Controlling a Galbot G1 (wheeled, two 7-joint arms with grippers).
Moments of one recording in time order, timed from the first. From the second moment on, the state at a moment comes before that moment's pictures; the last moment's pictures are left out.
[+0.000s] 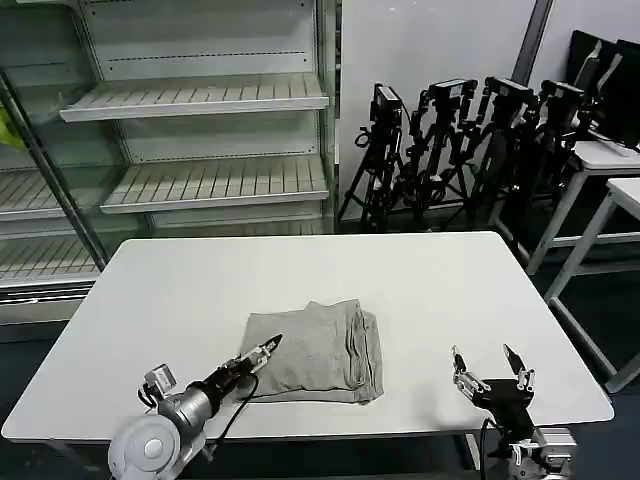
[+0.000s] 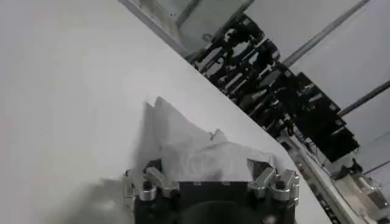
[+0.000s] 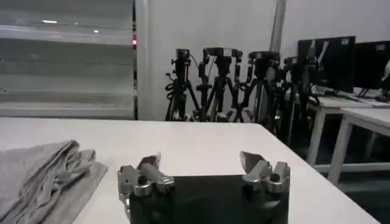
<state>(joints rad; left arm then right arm) 1.27 -1.18 -0.45 -1.96 -1.23 0.58 -0.13 -1.68 1.18 0.62 2.33 0.35 -0.31 0.23</state>
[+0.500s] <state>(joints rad) 1.25 -1.19 -0.46 -1.95 -1.26 0.58 -0.15 -1.68 1.20 0.61 2.35 0.34 -0.31 0.24</state>
